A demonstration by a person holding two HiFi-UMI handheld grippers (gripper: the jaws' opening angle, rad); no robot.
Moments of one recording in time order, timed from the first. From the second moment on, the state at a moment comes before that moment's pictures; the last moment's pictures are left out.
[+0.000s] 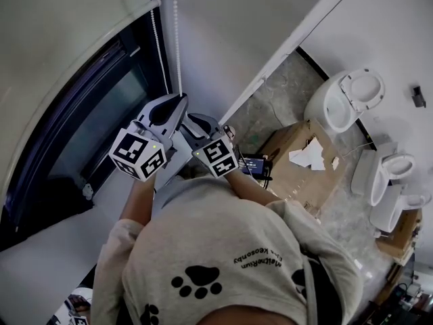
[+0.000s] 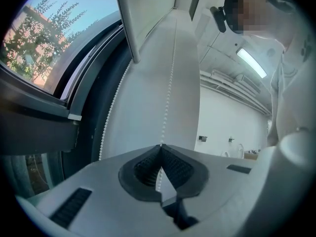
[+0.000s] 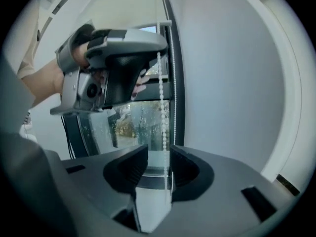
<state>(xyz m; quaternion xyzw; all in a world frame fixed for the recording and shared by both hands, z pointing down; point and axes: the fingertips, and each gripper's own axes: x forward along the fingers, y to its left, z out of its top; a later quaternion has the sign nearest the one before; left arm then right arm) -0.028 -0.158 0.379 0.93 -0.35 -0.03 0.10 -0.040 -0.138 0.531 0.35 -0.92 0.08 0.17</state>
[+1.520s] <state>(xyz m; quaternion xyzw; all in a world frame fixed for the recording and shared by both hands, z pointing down) -0.019 -0.152 0.395 0.92 -0.36 -0.06 0.10 -0.039 -0.160 0.228 0.37 -0.93 -0.04 -0.03</state>
